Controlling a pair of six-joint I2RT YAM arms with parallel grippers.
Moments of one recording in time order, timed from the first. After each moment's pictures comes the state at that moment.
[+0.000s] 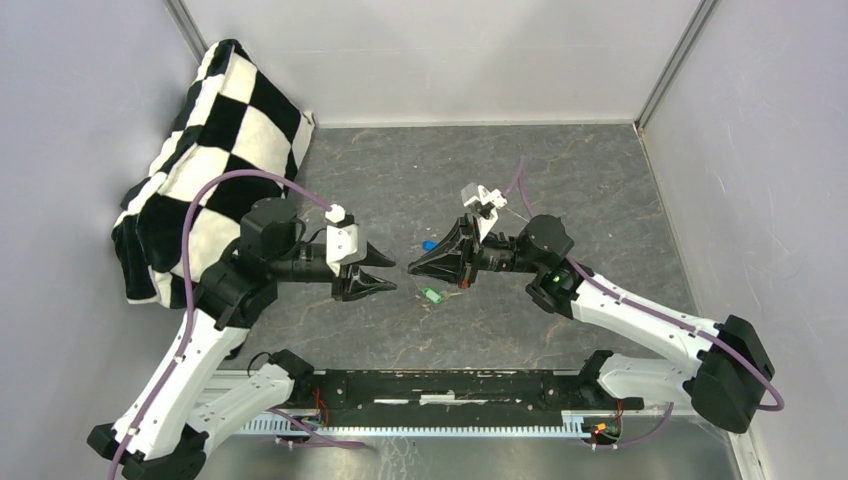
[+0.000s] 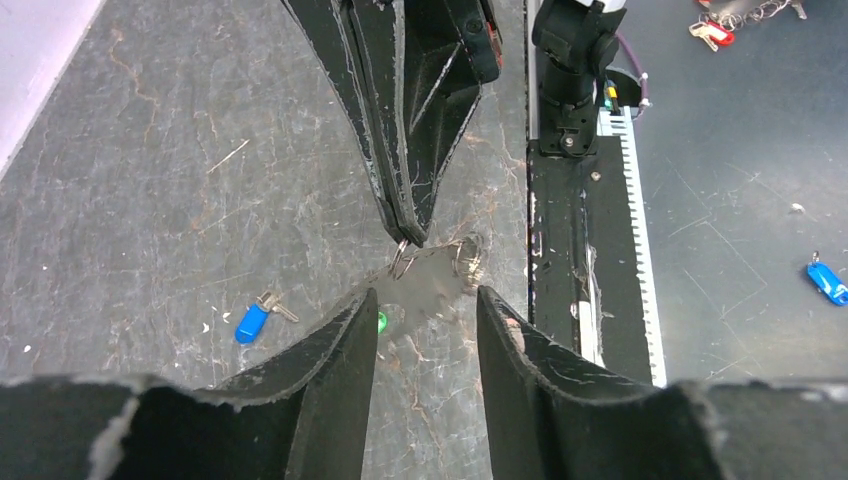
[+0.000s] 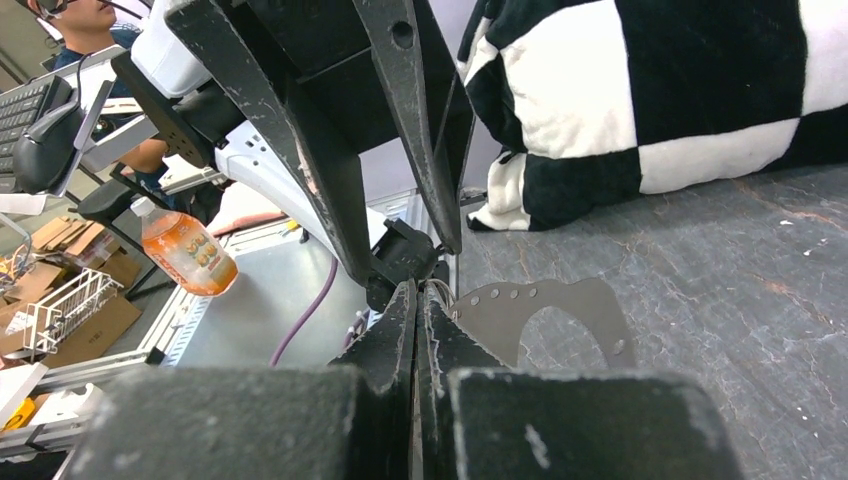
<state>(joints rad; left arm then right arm) -0.54 0.82 1.12 -0.71 0.88 0.42 0.85 1.15 0.77 0.61 -0.70 0.49</state>
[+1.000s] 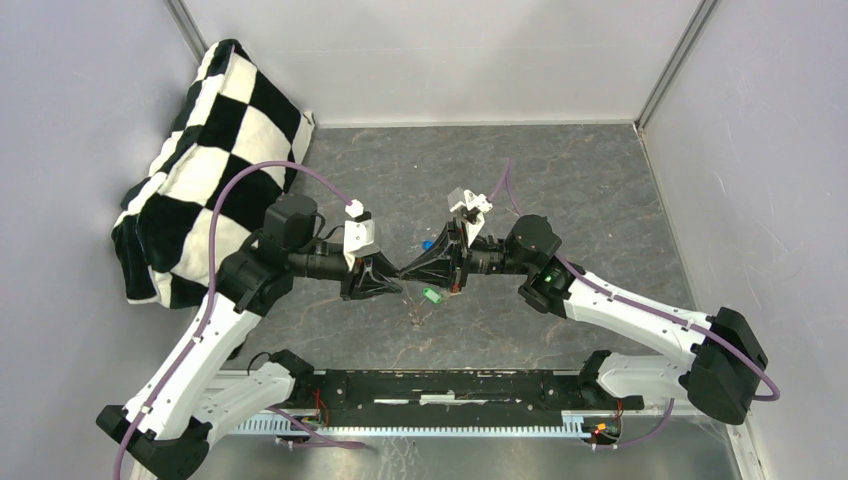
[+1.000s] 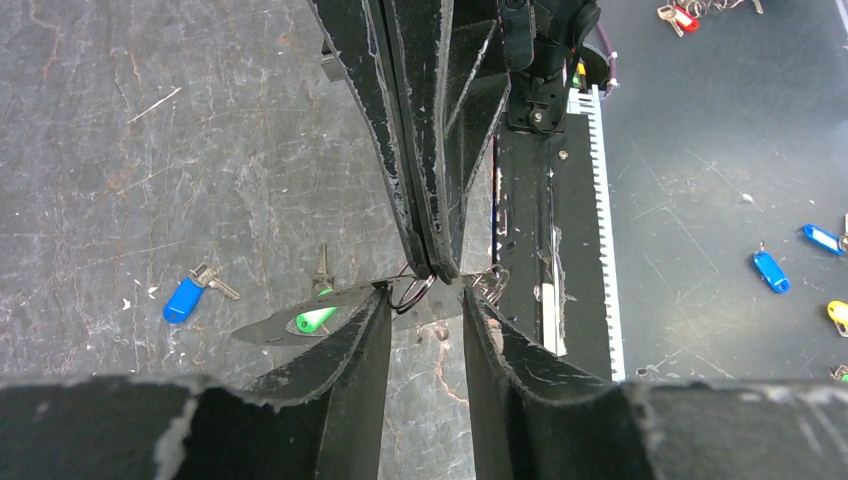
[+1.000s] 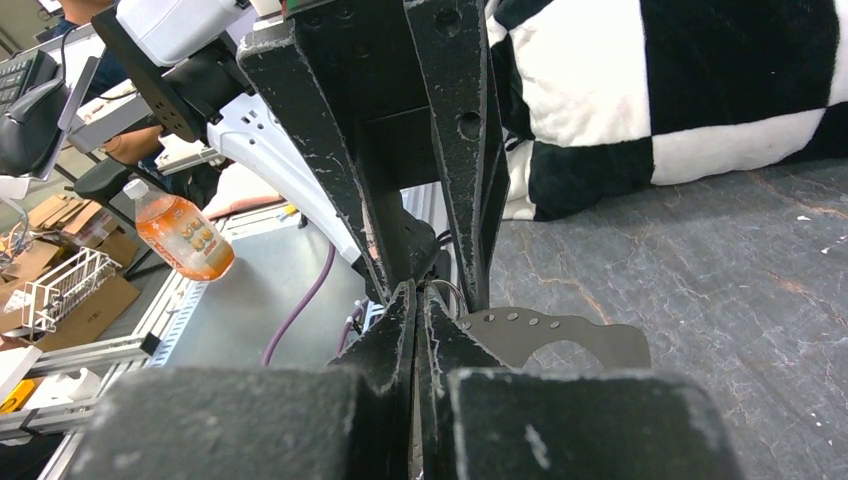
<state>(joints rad) -0.54 0.88 1.07 -0.73 0.91 0.39 0.90 1.19 0.80 0.57 -0.68 0.44</state>
